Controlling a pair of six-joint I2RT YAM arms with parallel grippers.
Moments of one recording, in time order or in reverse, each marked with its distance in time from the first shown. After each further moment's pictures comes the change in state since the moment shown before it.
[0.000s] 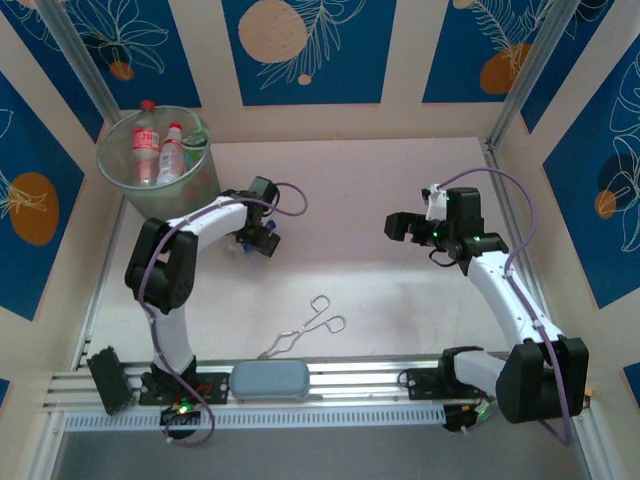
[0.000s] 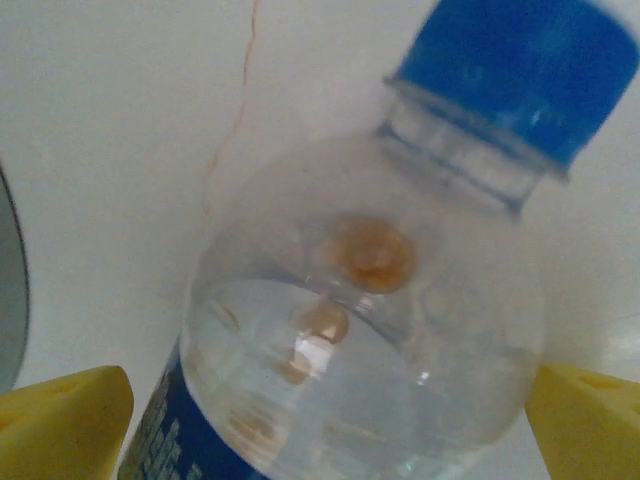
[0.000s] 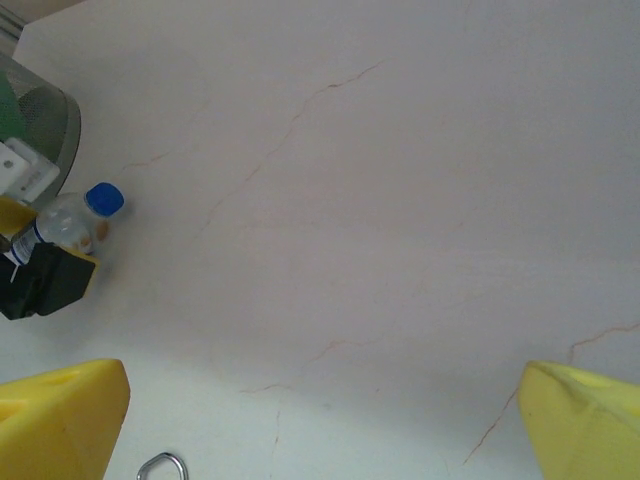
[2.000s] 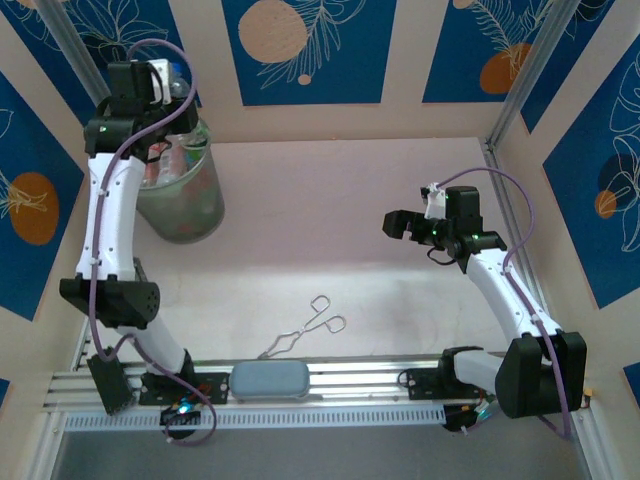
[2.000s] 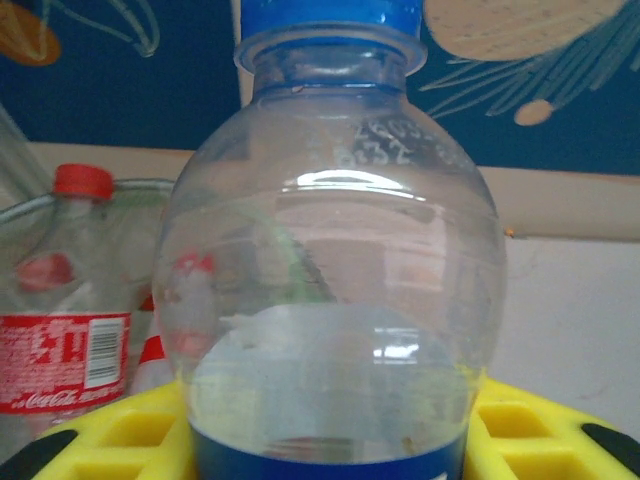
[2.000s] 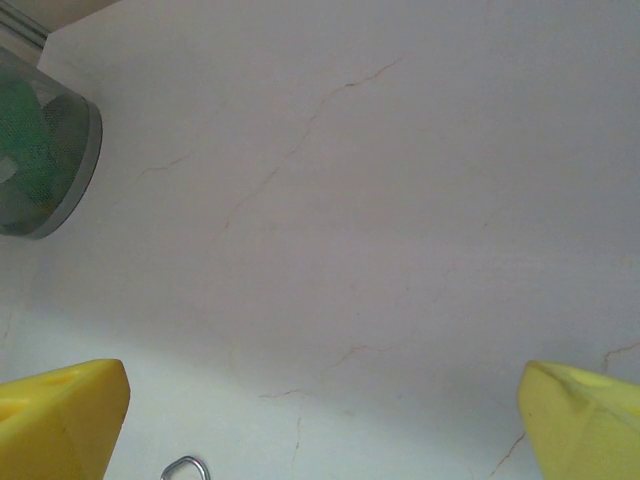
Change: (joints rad) left arm 0.393 -0.212 0.810 -0.197 0.253 -0.177; right arm -0.002 0.024 0.001 0.029 -0.042 0.034
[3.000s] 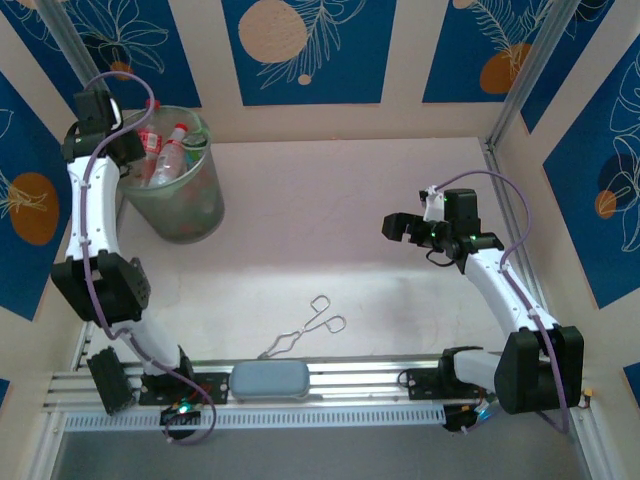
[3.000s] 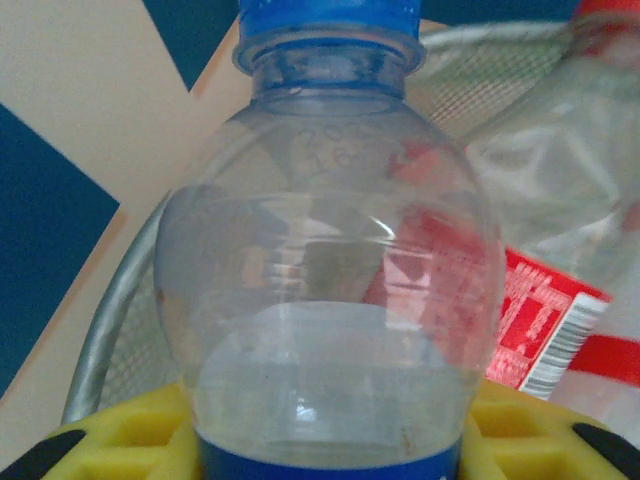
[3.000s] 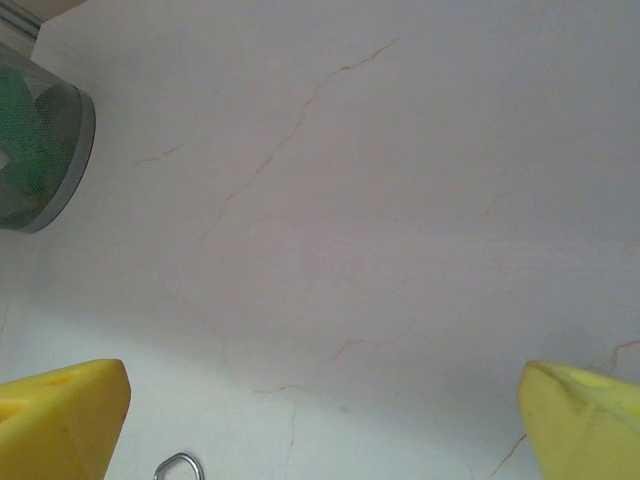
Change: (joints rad) left arm 0.257 0.042 -0.251 0.087 -0.127 0.047; right arm -0.005 0.021 -0.028 0.031 -0.014 0.003
